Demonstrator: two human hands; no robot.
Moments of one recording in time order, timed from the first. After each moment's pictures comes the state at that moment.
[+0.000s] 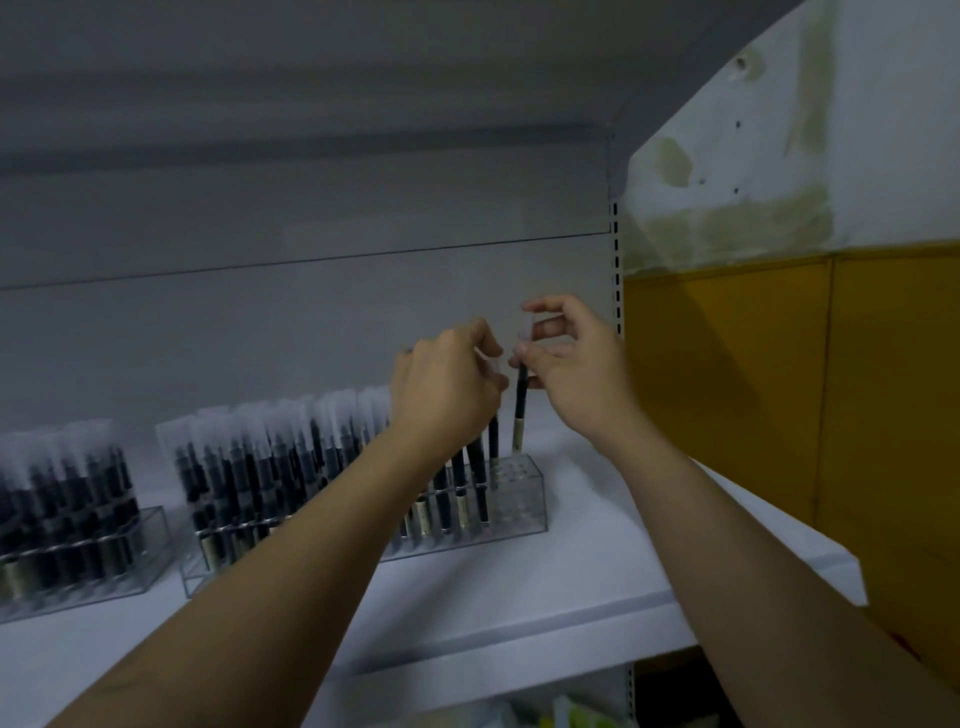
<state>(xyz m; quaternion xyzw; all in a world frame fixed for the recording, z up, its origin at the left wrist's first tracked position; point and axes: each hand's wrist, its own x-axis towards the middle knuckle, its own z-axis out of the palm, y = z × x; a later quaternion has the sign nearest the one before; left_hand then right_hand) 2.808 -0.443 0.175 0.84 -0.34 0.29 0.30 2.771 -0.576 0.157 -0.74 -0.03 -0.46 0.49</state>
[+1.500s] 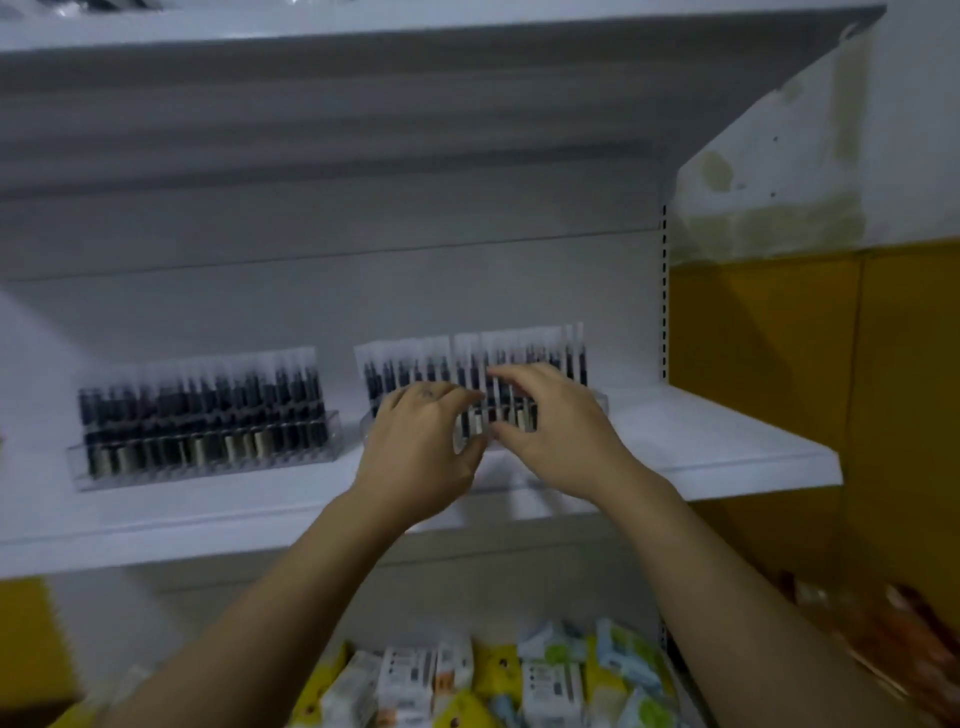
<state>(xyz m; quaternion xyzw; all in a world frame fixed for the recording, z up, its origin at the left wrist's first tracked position) 2.712 -0.261 0.106 0.85 -0.37 0.34 0.15 2.661 -0.419 0.105 -0.90 -0.07 -0.35 0.26</state>
